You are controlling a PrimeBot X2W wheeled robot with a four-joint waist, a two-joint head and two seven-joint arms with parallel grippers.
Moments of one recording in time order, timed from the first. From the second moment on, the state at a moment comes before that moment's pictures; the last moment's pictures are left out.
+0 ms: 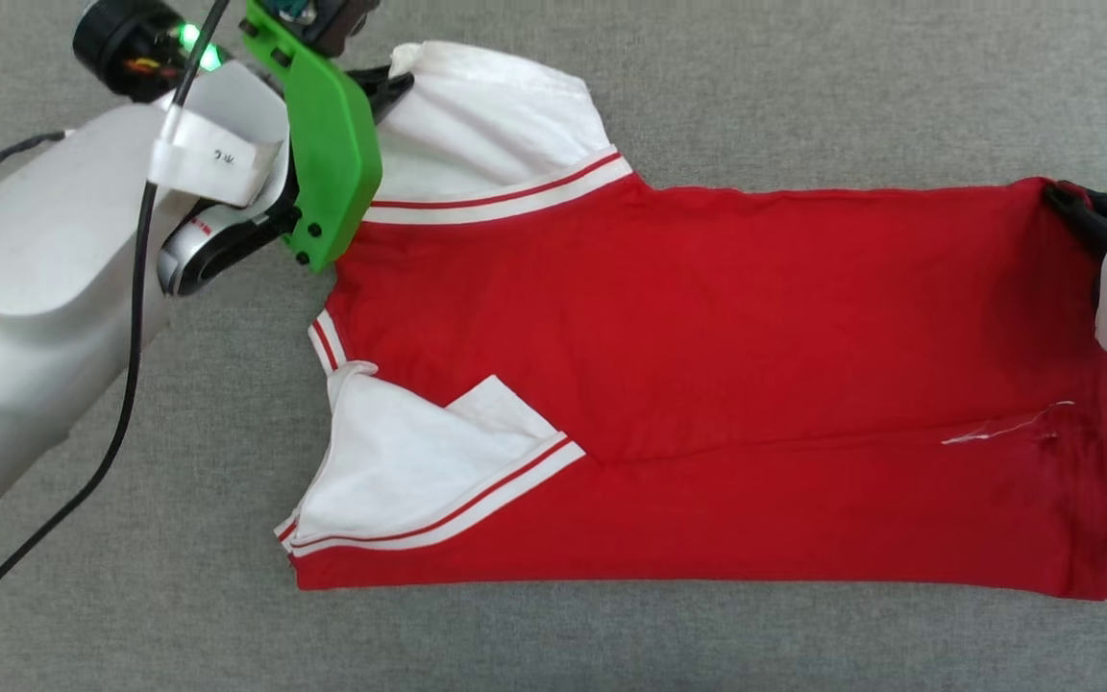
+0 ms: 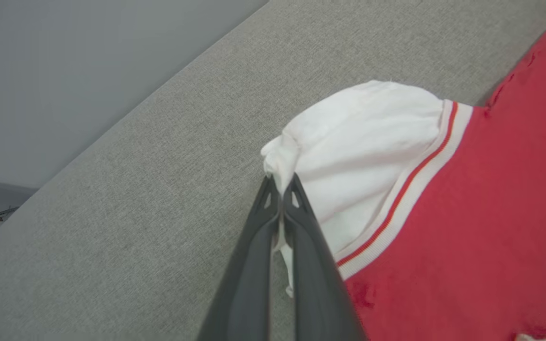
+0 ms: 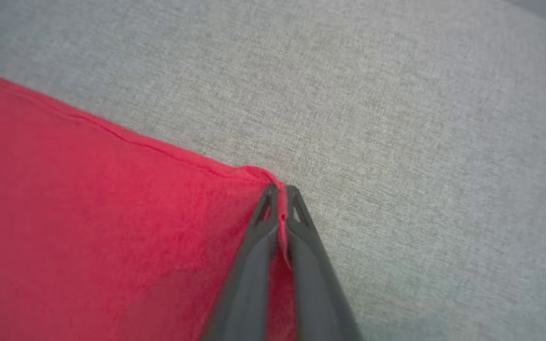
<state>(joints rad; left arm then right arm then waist) -1.32 0.64 -1.24 0.40 -0.98 -0.12 0.28 -0.74 -0.74 0.56 0.32 0.76 0.13 0.38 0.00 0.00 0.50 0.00</state>
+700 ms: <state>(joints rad) -0.84 0.82 -1.26 0.05 -1.04 0.09 0.16 -0.31 -0.76 0.42 0.17 0.73 0.13 0.18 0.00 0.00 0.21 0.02</state>
